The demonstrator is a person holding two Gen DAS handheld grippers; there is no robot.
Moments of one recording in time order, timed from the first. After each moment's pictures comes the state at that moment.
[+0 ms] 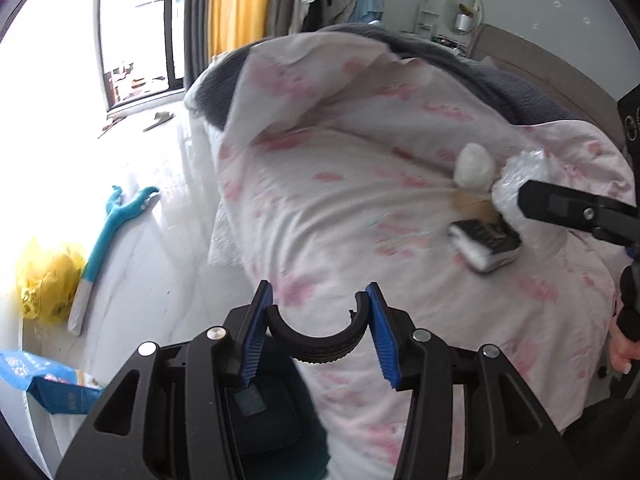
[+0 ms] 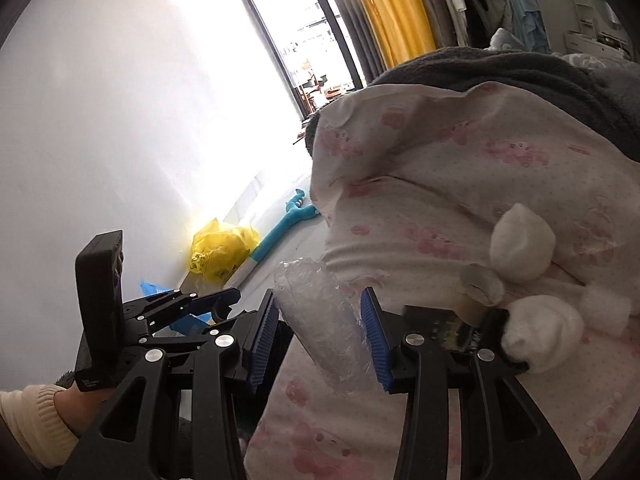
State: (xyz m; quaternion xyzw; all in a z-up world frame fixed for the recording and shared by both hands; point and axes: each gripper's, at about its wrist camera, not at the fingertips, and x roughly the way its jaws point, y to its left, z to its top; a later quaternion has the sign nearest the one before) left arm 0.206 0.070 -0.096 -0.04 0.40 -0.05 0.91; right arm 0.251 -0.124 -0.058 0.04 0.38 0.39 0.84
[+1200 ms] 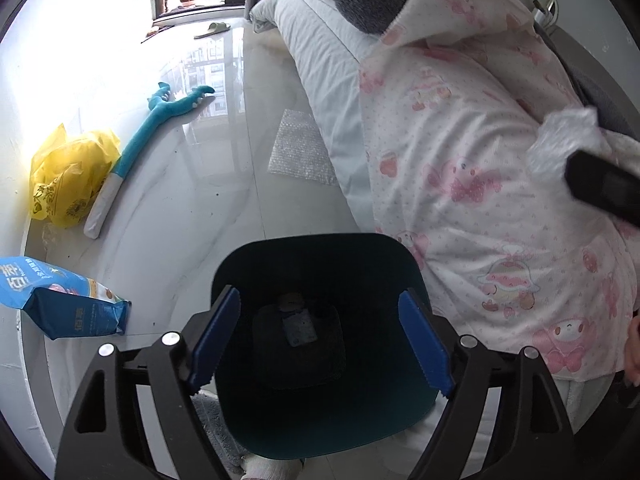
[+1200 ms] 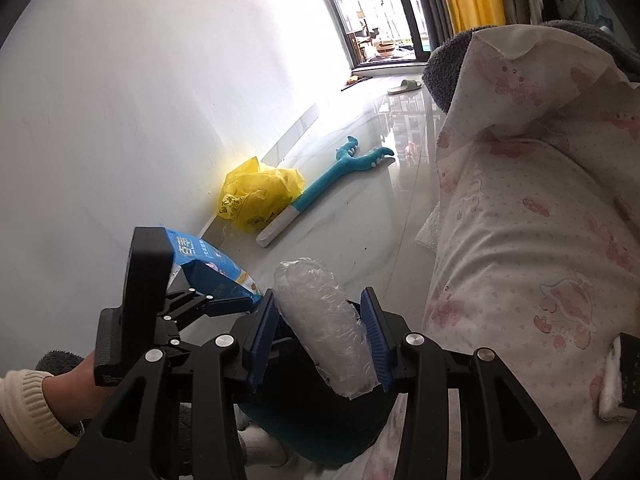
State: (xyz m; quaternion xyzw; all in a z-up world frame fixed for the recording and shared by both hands) left arm 0.170 0.204 -0.169 -0.12 0.50 0.00 0.86; right arm 0.229 0.037 -0.101 -0.03 0.43 0.44 0.79
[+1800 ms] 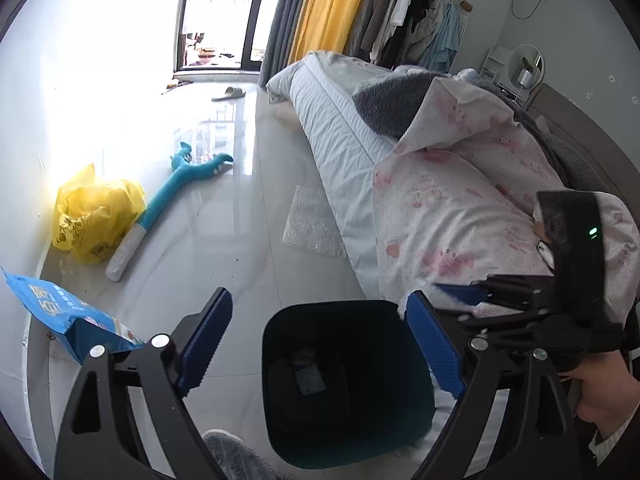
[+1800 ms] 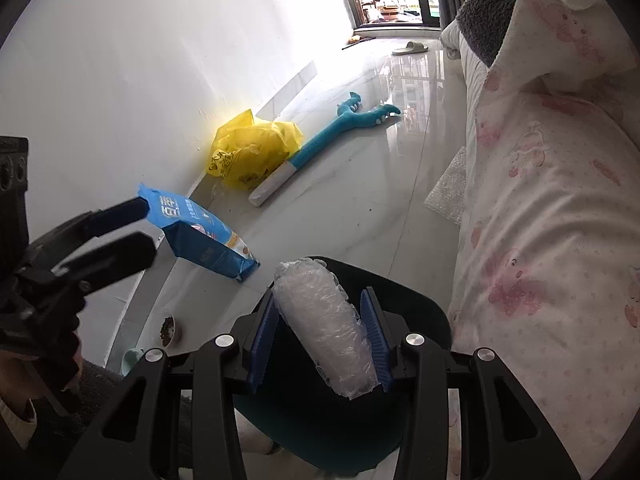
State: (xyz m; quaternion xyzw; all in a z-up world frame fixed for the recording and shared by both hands) left arm 0.127 0.247 -0.099 -0.13 0.38 0.02 0.92; right arm 0.225 0.092 -0.159 -0.08 0.49 0.43 0.76
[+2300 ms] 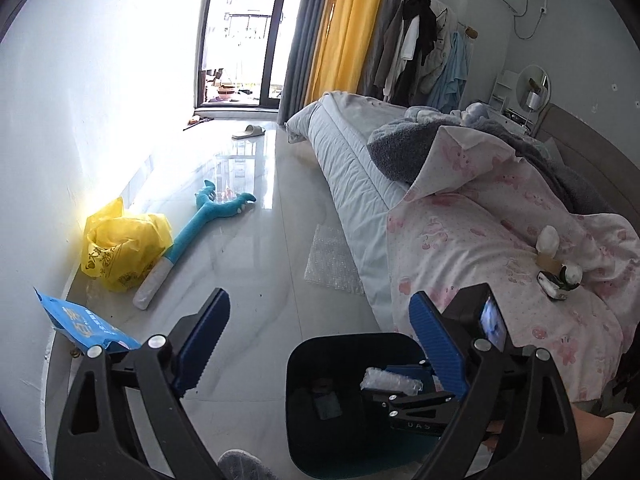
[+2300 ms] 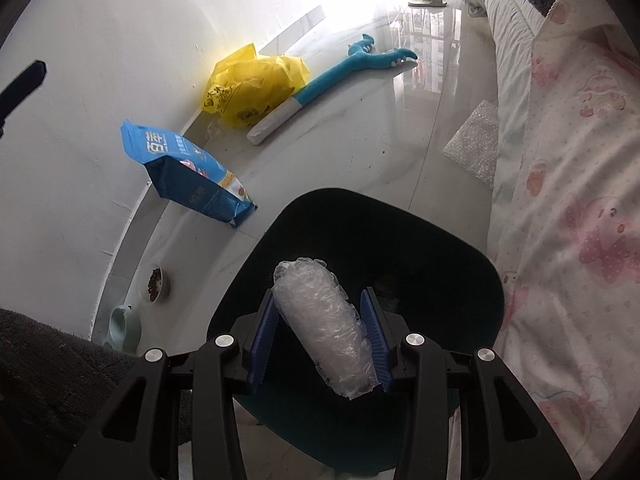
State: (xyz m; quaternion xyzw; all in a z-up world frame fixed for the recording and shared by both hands) left arm 0.110 0.252 -0.060 -0.11 0.32 0.06 0.94; right arm 0.204 0.137 -0.226 -0.15 0.55 0.42 0.71
